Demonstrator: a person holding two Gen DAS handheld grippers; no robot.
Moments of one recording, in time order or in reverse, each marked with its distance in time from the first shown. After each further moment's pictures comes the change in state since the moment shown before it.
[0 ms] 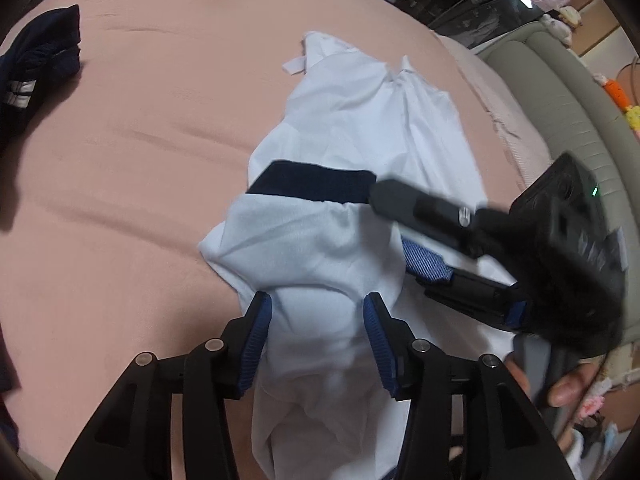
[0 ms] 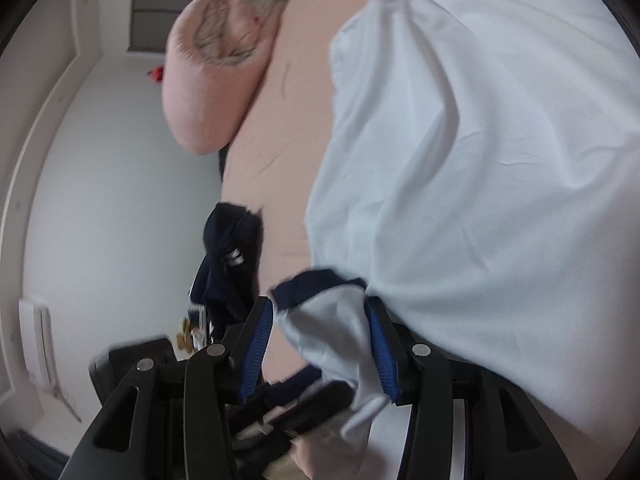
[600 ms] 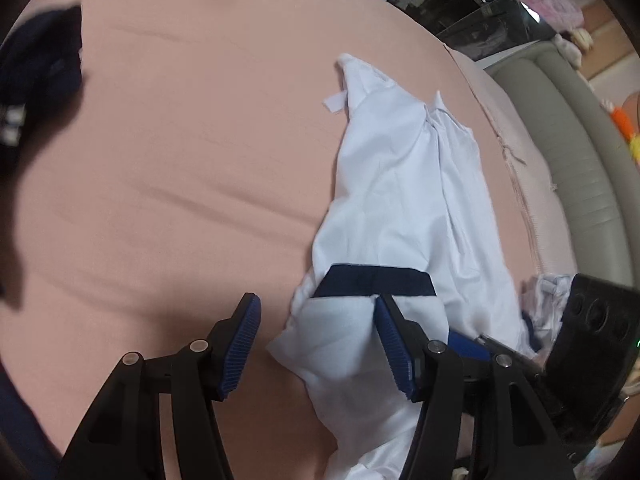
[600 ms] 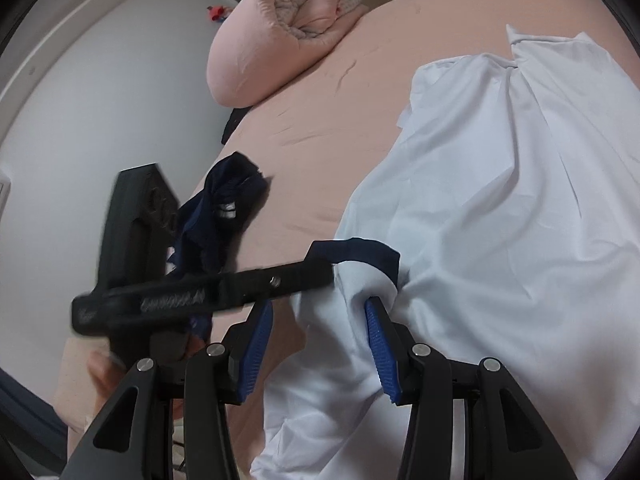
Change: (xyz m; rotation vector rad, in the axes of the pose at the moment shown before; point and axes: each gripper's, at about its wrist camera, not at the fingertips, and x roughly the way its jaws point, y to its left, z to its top) left arm 0.004 0.042 0.050 -0.033 -0.005 -0.005; right arm 0.008 0.048 -0.023 -0.393 -0.016 -0.178
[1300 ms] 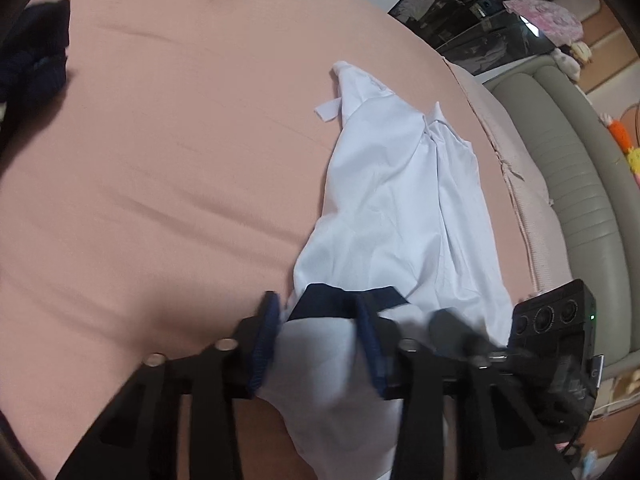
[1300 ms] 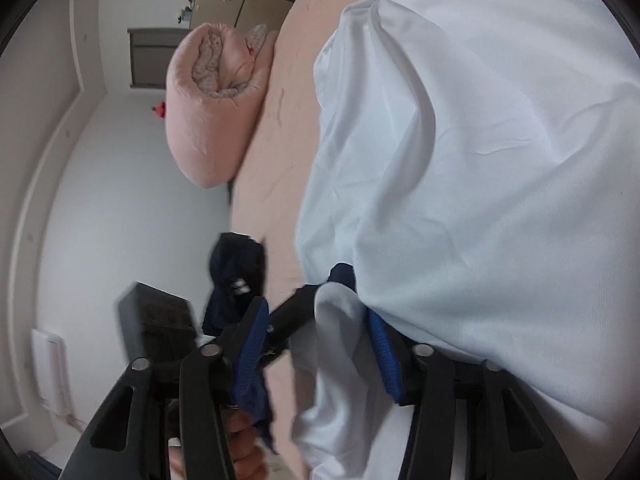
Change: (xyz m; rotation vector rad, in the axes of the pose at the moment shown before) left arm 0.021 -0.009 0.001 -0.026 -0.045 -0.021; right arm 0.019 -0.070 -0.007 0.476 -0.055 0.151
